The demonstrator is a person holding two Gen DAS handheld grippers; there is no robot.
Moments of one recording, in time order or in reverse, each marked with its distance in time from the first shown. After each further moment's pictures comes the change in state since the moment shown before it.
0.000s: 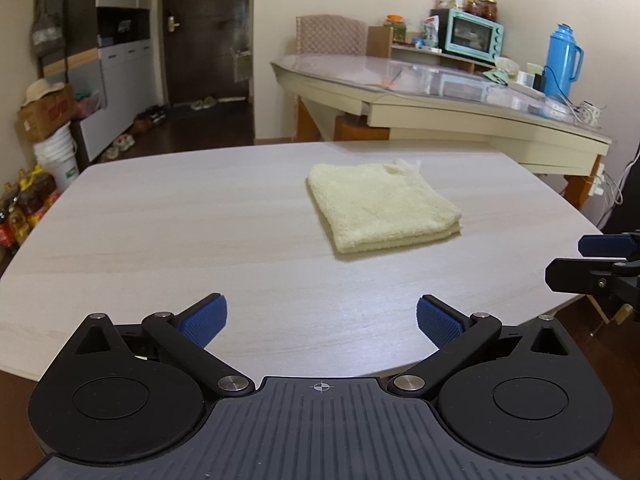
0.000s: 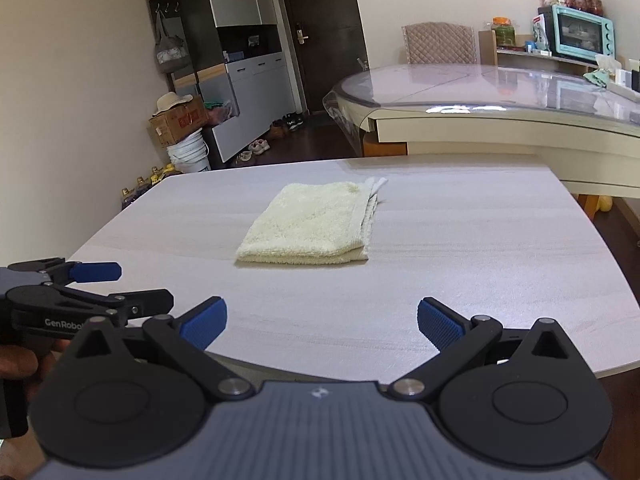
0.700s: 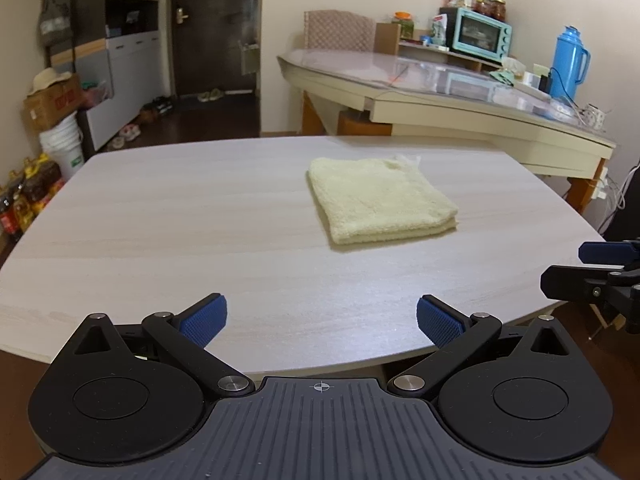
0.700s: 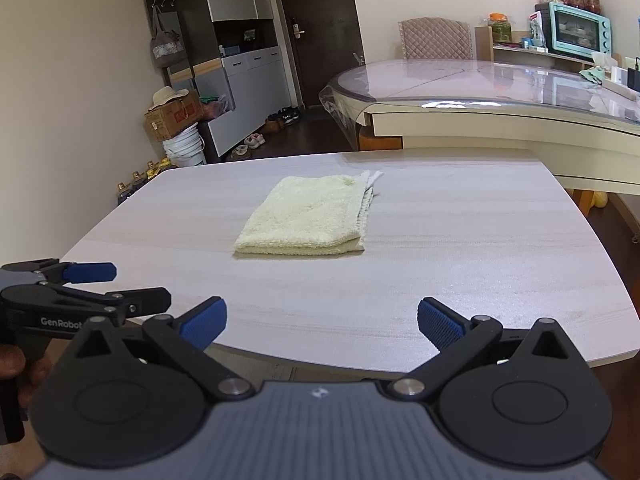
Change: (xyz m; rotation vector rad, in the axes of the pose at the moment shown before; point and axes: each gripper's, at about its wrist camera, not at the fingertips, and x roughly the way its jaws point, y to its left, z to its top) left arm -0.005 -0.008 -0.005 -0.021 0.013 0.025; right arm -0.003 0.005 -0.004 -0.008 0.018 -0.004
